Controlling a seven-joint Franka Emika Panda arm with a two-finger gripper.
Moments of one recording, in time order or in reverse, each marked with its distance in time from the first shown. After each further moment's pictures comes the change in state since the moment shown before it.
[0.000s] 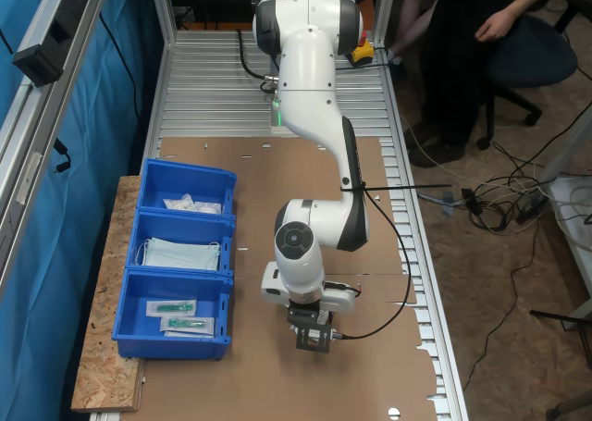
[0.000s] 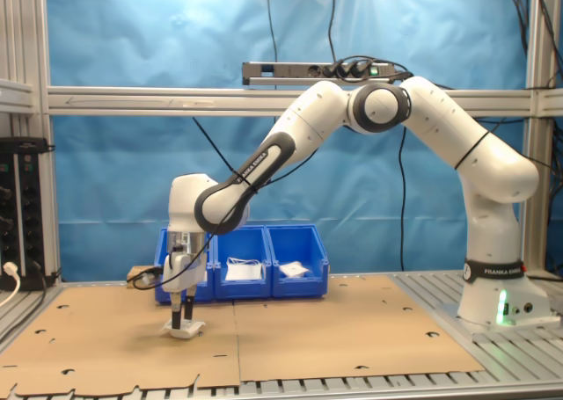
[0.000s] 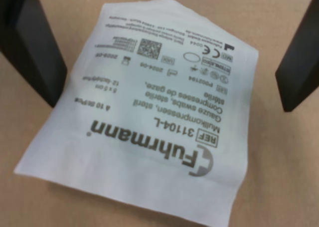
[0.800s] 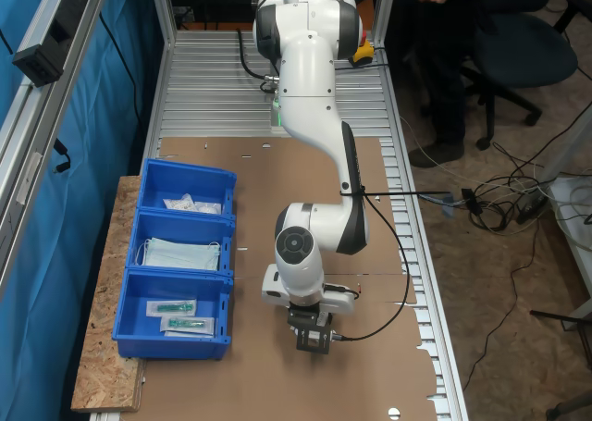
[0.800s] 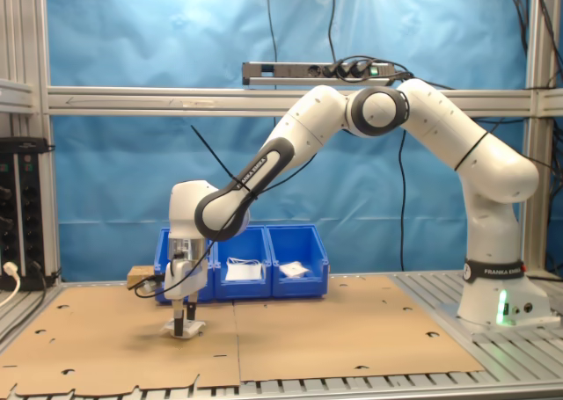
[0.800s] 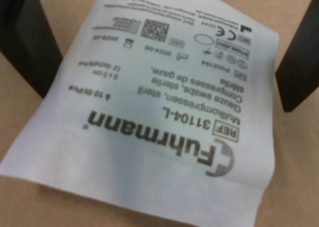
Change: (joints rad) arm 0.000 0.025 0.000 0.006 0.000 0.000 0.000
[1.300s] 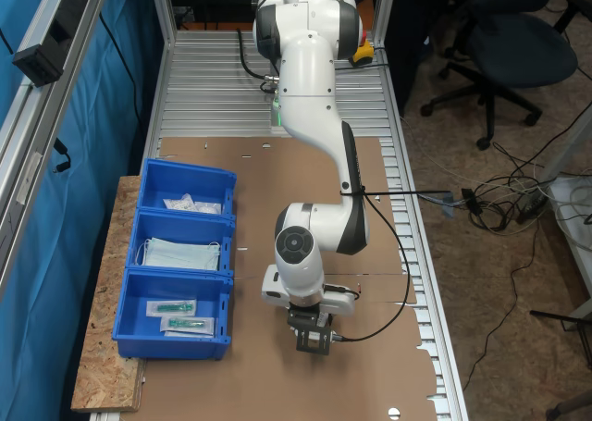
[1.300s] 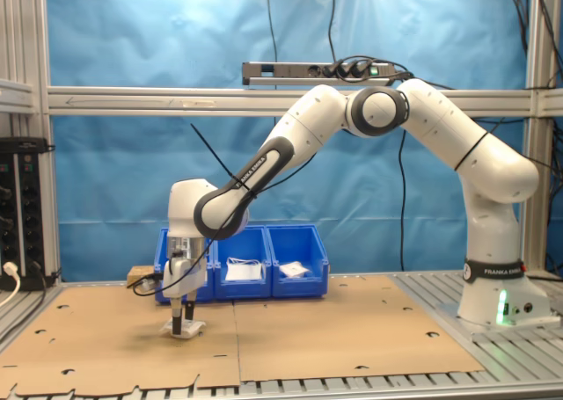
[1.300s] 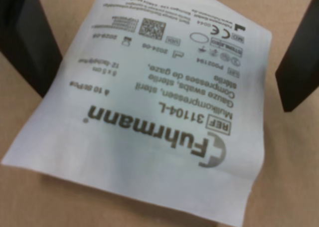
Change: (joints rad) arm 0.000 0.000 0.000 0.008 0.000 0.000 0.000
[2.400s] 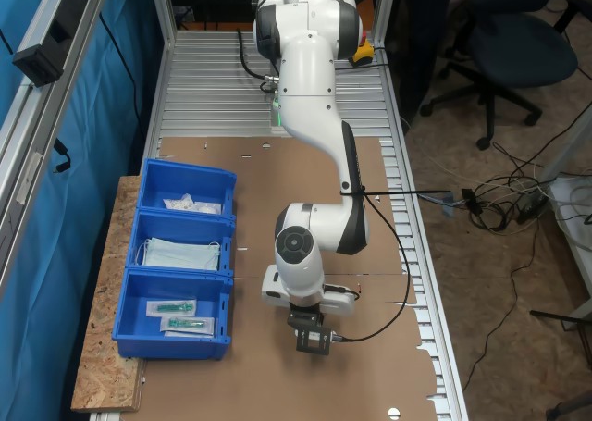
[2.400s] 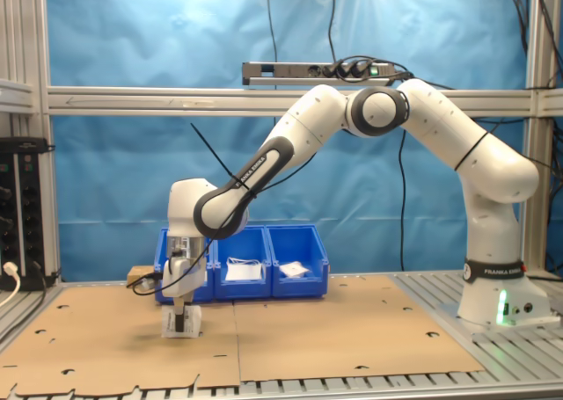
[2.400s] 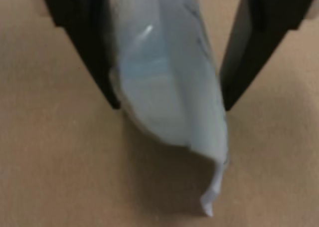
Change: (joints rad) arm 0.000 0.000 0.000 0.003 0.000 0.000 0.000
